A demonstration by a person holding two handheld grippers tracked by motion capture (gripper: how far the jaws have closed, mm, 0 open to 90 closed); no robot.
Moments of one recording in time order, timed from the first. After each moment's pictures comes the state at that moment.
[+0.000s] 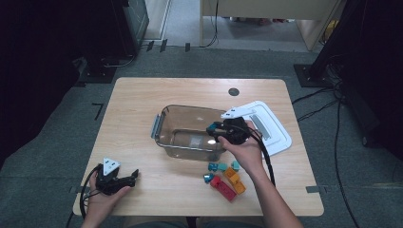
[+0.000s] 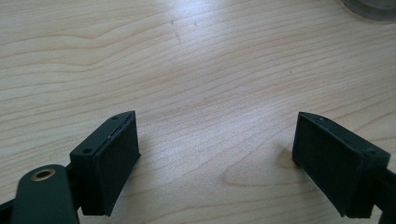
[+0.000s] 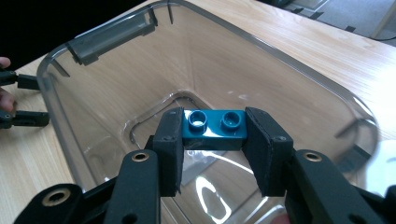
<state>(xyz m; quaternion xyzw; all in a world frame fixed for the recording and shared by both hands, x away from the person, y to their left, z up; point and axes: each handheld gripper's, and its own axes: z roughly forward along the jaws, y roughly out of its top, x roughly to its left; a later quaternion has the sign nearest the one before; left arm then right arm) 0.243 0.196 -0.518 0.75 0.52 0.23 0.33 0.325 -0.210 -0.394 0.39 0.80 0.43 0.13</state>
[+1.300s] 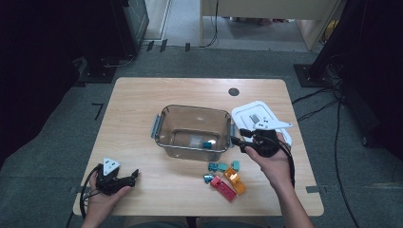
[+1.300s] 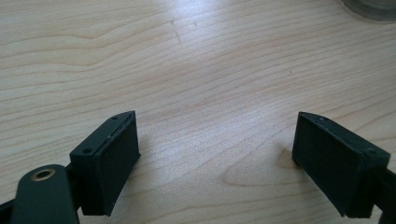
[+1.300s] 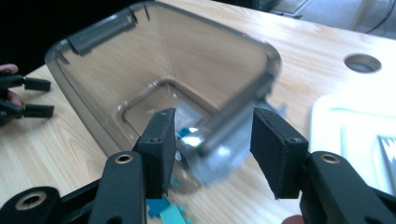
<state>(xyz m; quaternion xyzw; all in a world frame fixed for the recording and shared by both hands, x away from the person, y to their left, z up) 0.243 0.196 -0.518 0.75 0.52 0.23 0.33 0.280 -0.283 -0.394 0.43 0.76 0.46 0.14</state>
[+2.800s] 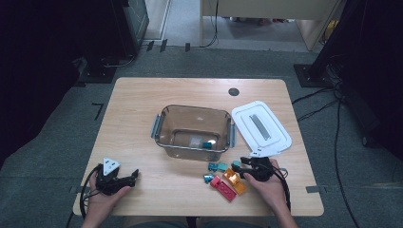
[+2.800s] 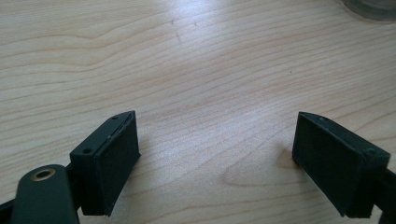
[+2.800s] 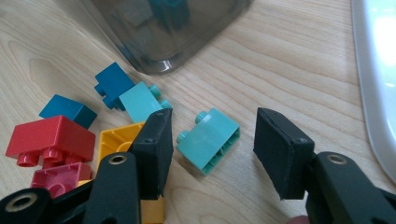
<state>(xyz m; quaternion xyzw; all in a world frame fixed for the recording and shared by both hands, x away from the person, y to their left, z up) 0.243 0.196 -0.518 0.75 0.52 0.23 0.33 0.256 -0.292 -0.510 0.46 0.78 0.40 0.10</state>
